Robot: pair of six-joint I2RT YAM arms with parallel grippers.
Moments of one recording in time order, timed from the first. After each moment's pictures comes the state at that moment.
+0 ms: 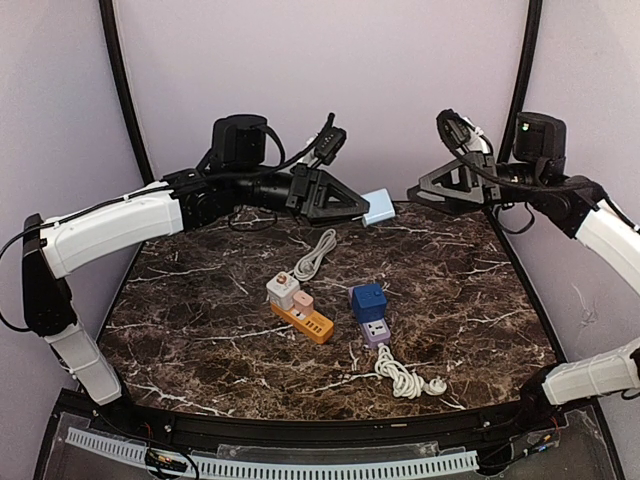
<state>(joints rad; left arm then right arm) -0.85 1.67 1.57 -0.08 0.94 -0.73 0.48 1.15 1.26 -0.29 -1.14 0.60</state>
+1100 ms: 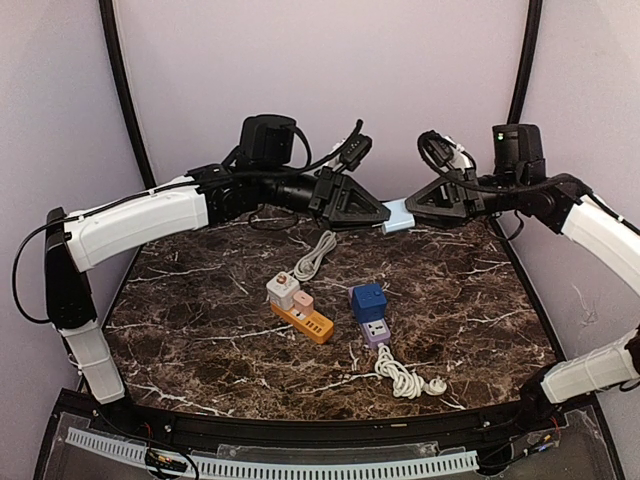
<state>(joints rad) -0.89 1.79 1.72 -0.15 0.99 -0.72 0.48 1.23 1.27 -0.44 -1.15 0.50</state>
